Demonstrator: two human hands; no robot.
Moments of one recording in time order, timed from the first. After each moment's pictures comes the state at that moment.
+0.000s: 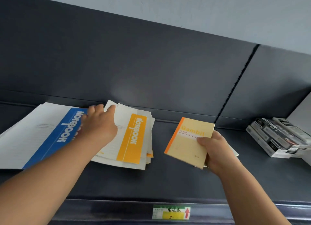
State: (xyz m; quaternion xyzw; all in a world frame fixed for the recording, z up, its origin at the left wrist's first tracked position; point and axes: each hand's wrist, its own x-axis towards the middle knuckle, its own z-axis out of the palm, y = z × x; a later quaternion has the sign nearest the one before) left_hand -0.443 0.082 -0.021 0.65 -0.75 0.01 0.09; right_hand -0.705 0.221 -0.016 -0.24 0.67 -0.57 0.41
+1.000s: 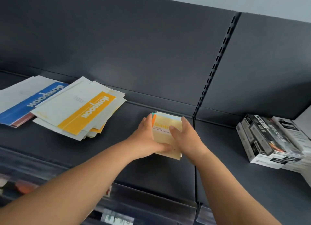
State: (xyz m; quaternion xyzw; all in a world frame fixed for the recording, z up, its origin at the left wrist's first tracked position) left_hand -0.691 0.207 -0.046 0.57 -0.69 -0.41 0.19; right_hand -0.838 0.217 -0.042 -0.53 0.72 -0.28 0.34
